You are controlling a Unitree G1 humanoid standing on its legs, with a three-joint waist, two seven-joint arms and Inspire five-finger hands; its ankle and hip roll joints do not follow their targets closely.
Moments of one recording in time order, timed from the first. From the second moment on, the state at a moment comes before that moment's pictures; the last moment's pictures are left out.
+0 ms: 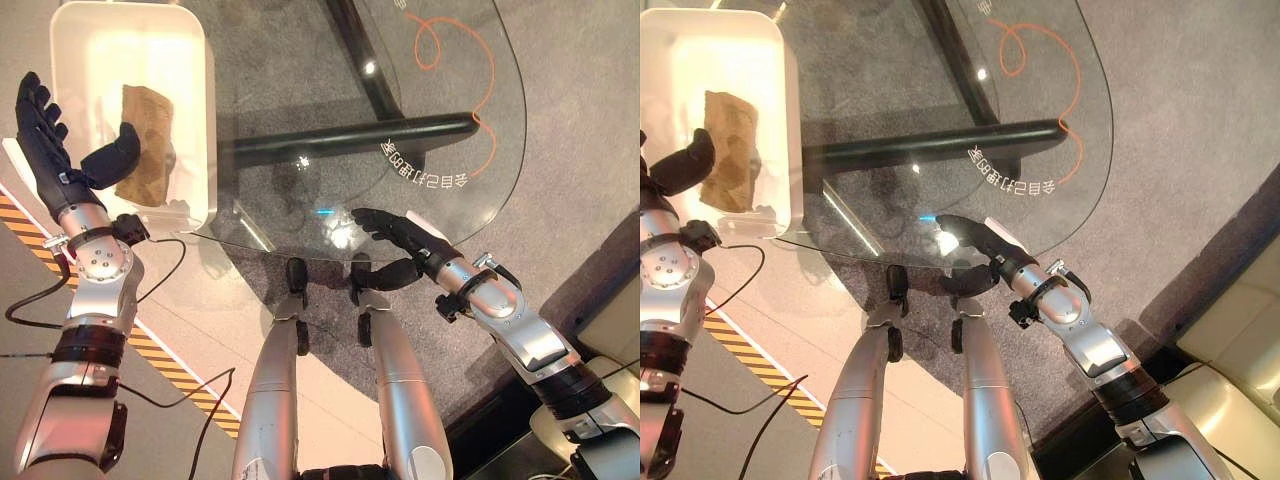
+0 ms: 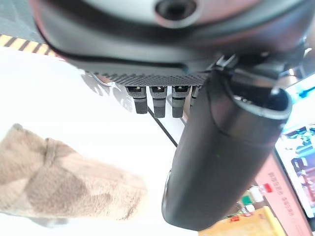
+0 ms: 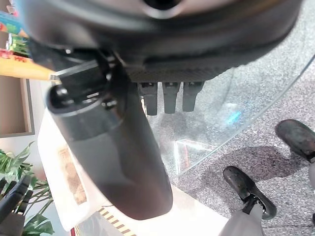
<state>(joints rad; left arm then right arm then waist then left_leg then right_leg) -0.51 0.75 -0.04 0.49 -0.45 -0.34 0.52 -0.37 -0.66 0.36 -0.03 0.19 0.14 0.17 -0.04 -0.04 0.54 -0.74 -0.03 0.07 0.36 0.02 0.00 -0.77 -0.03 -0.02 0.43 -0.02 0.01</state>
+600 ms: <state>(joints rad) 0.02 0.40 -0.02 0.33 -0.49 -0.22 0.16 -0.05 -0.46 0.27 0.18 0.15 0.06 0.20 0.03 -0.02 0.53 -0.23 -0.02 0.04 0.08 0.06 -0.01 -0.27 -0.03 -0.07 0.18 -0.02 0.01</state>
